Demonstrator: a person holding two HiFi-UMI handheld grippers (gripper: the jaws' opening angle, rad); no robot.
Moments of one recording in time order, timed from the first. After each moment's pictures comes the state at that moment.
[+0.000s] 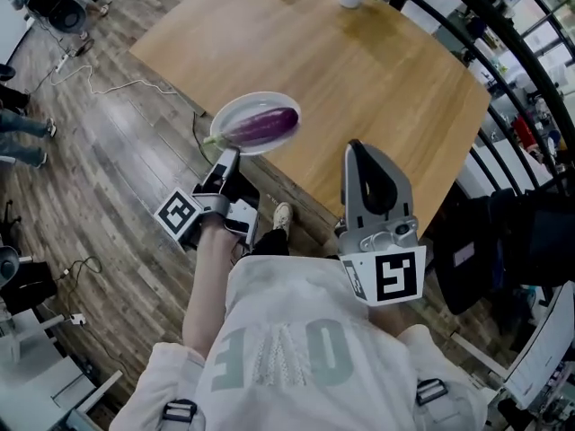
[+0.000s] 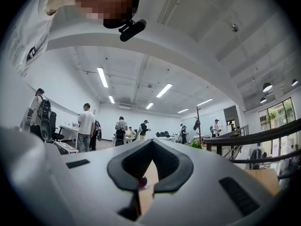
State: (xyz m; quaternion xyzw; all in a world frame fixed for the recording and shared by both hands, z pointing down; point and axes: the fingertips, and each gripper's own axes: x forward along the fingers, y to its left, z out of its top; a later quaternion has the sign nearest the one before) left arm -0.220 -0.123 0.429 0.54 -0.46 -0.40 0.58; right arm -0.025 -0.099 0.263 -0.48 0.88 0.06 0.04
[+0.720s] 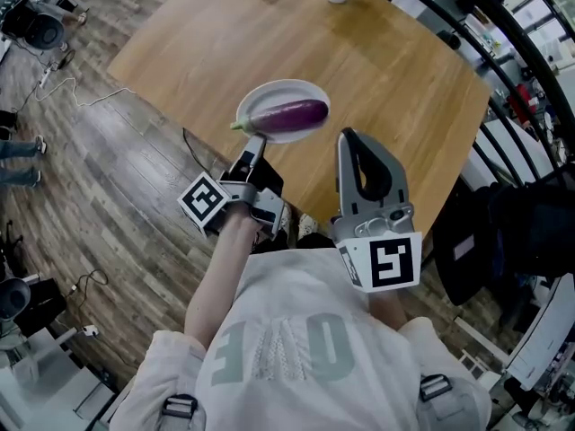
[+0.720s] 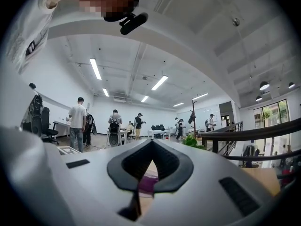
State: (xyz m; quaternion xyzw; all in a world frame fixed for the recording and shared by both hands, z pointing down) left arm -0.156 -0.226 0.438 0.58 -0.41 -0.37 0.60; right arm -0.023 -0.190 0.277 -0.50 0.86 0.04 0.00
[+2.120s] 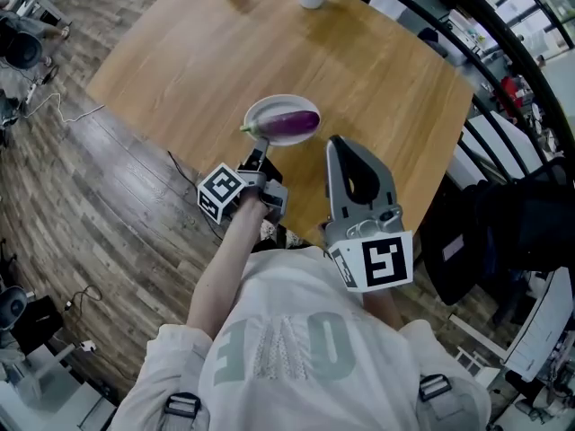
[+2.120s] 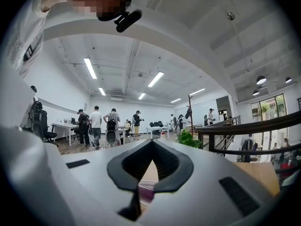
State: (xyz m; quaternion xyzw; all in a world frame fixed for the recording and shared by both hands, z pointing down) left arm -0.103 -0.281 0.532 0.58 -0.46 -0.29 0.61; right arm 0.012 -0.216 0.295 -0.51 0.86 0.00 0.00
